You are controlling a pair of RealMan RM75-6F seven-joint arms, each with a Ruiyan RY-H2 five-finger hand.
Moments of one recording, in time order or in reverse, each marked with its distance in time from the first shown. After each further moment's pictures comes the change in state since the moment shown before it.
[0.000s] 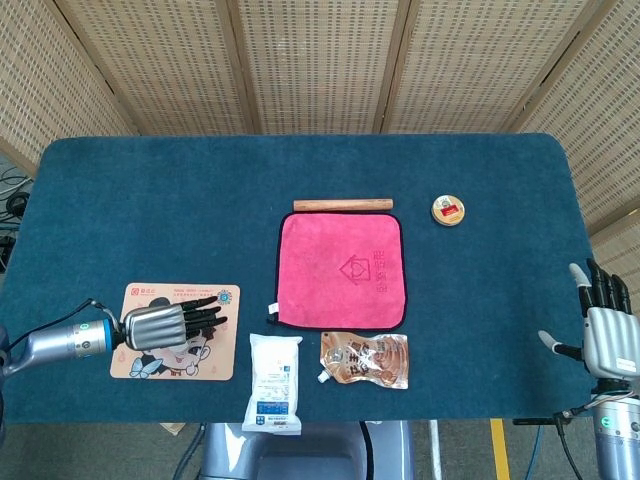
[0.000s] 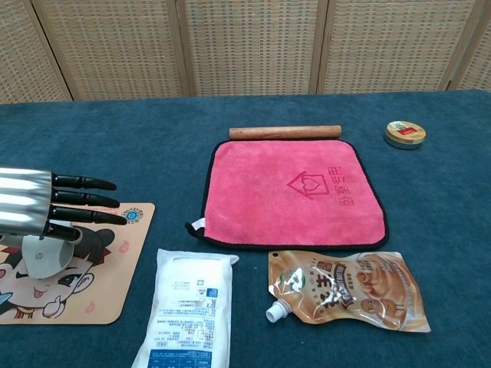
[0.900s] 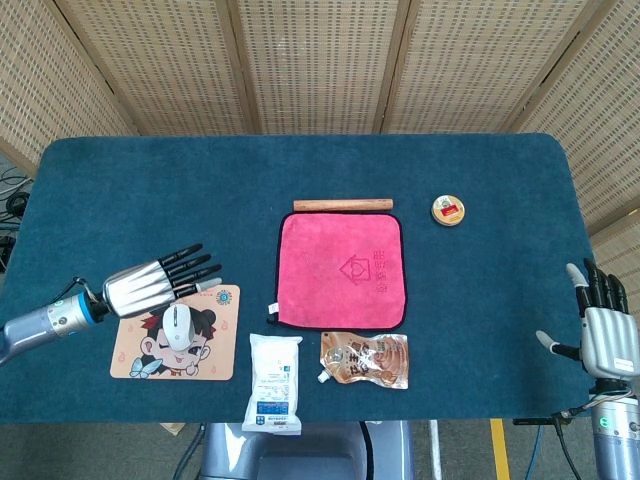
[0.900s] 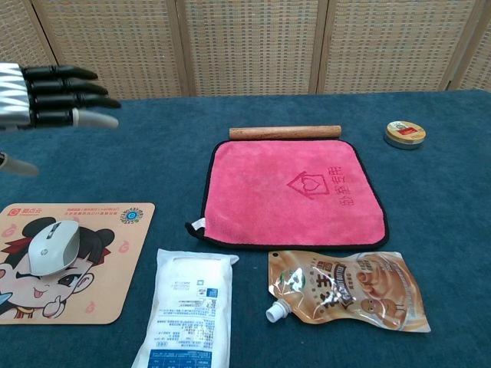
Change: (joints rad) left arm 0.002 0.097 -0.171 -0.112 -0.198 0.119 -0.152; right arm 0.000 -0.001 -0.003 -0.001 -0.014 0.000 0.012
